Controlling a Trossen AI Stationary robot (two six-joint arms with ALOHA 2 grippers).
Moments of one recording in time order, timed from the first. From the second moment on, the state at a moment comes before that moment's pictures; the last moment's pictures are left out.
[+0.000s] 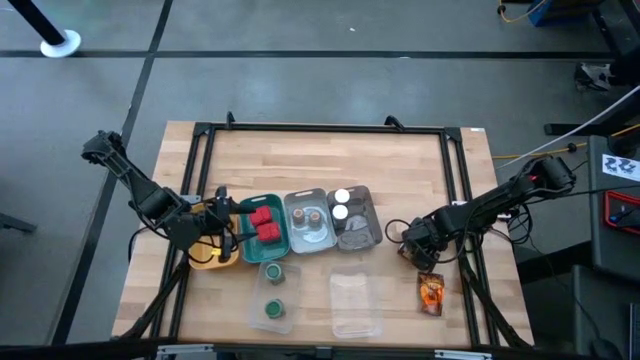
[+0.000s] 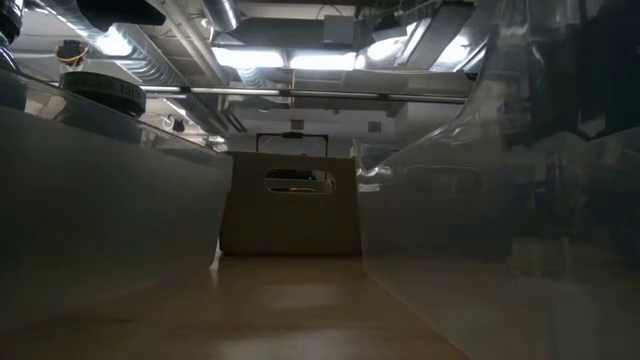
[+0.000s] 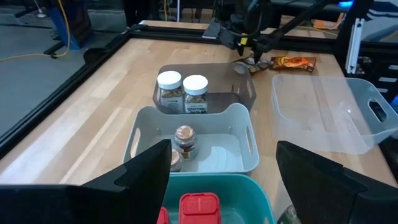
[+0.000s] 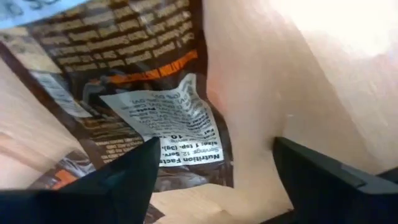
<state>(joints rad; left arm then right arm) -0.69 0.85 0.74 -0.49 -0.83 -0.46 0.37 1.31 0.50 -0.83 -0.23 1.06</state>
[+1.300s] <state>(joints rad) -0.69 0.85 0.74 -0.49 -0.82 -0.46 0.37 1.31 0.53 -0.78 -0.19 1.18</state>
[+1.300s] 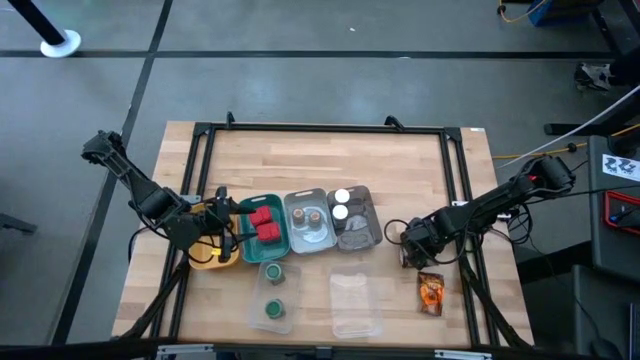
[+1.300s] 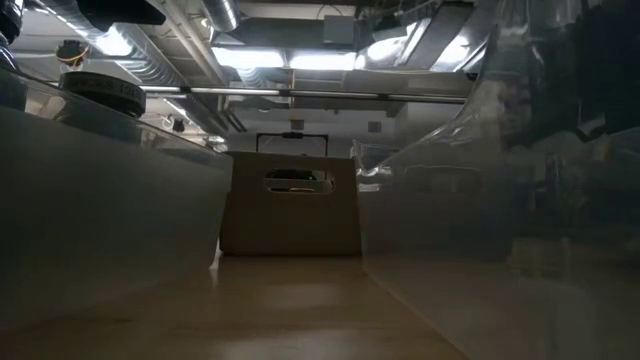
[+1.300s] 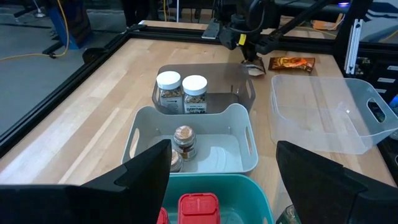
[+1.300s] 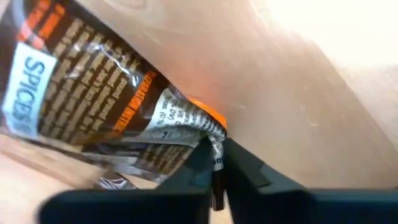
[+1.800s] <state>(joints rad) -0.69 0.85 0.74 -0.49 -0.82 -0.46 0.37 1.32 0.67 -0.89 -0.10 1.11</state>
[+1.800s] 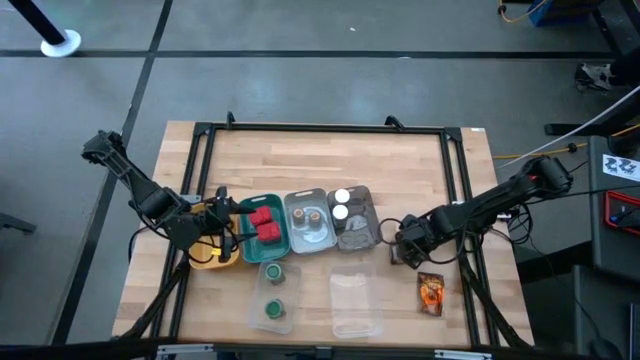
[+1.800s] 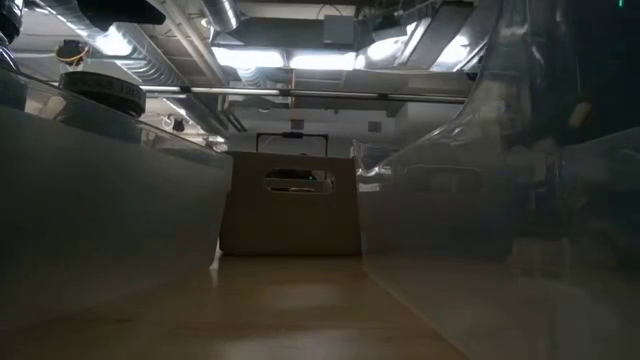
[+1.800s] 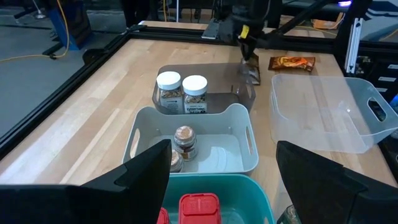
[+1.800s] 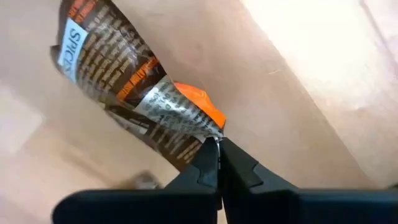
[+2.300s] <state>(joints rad) -0.69 0.85 0.74 -0.49 -0.82 -0.46 0.37 1.31 1.01 -1.17 -0.11 1.04</state>
